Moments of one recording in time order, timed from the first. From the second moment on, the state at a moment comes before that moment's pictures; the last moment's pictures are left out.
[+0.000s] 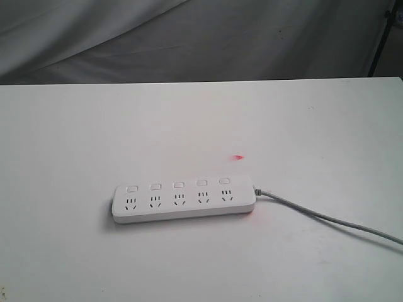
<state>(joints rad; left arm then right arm) -0.01 0.36 -1.07 -0.50 0.90 0.82 -0.06 0.01 0.00 0.00 0.32 -0.05</state>
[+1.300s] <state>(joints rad) 0.12 0.00 -0.90 -0.07 0.72 0.26 -0.06 0.01 0.00 0.00 0.33 -0.04</state>
